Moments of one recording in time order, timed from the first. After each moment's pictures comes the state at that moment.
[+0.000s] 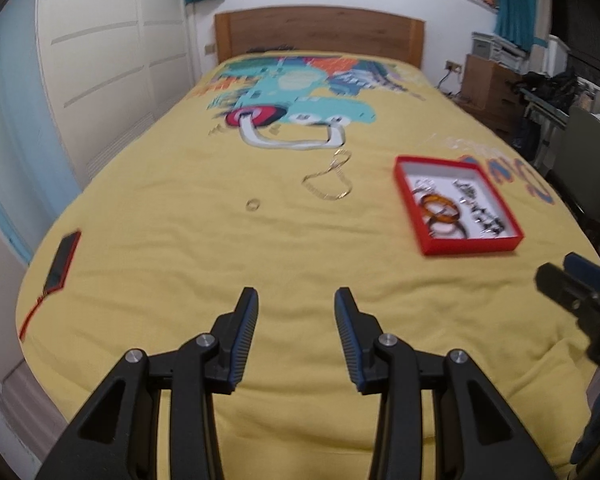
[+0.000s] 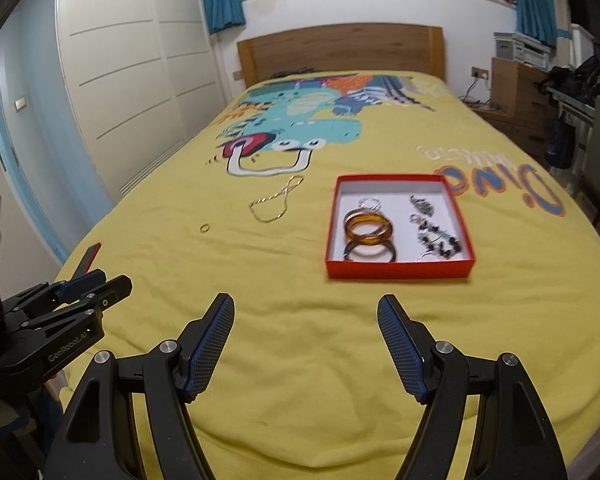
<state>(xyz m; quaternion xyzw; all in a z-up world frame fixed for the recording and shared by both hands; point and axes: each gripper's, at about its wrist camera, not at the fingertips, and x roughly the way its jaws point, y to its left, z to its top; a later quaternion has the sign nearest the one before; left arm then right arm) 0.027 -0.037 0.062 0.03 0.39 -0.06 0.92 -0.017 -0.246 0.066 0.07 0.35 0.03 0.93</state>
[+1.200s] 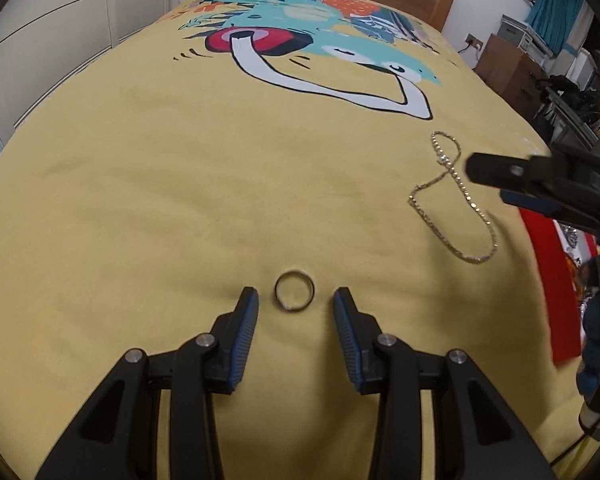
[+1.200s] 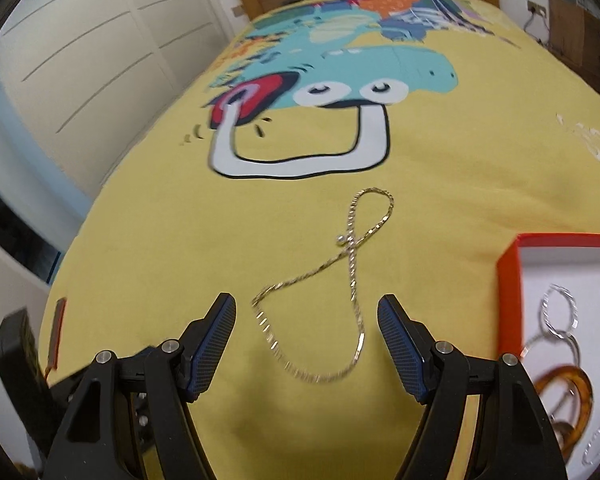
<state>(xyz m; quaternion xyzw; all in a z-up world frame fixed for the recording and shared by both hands) 0.293 0.017 -0.066 -0.02 0.48 -0.11 0.87 0.332 -0.188 -0.032 0.13 0.48 0.07 0.87</state>
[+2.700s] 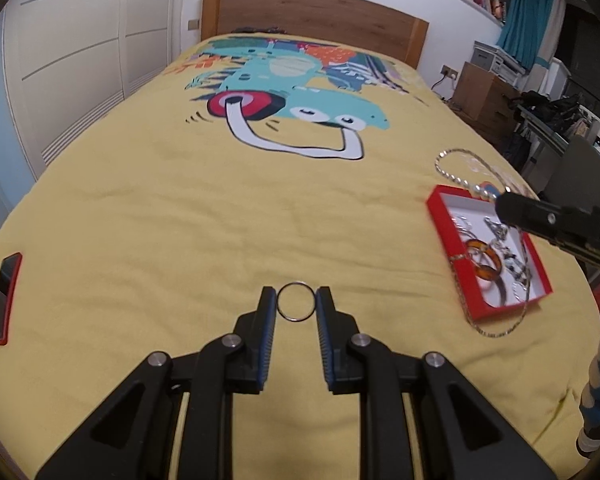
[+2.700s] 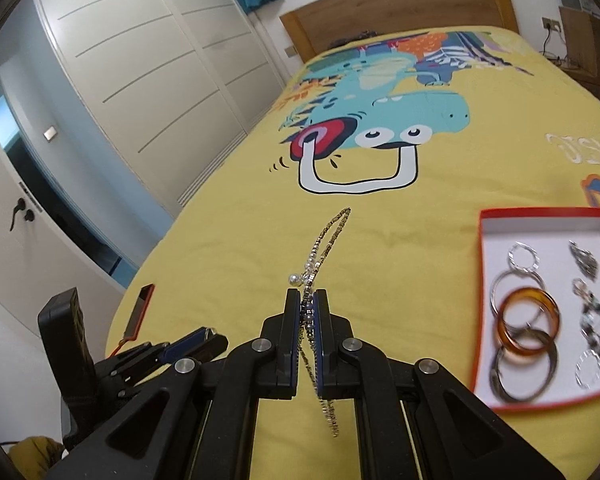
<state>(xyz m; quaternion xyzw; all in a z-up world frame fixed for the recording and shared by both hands) 0.167 0.007 0.038 -0.02 0.41 -0.12 0.90 0.167 -0.202 0.066 0.17 0.38 0.17 0.89</state>
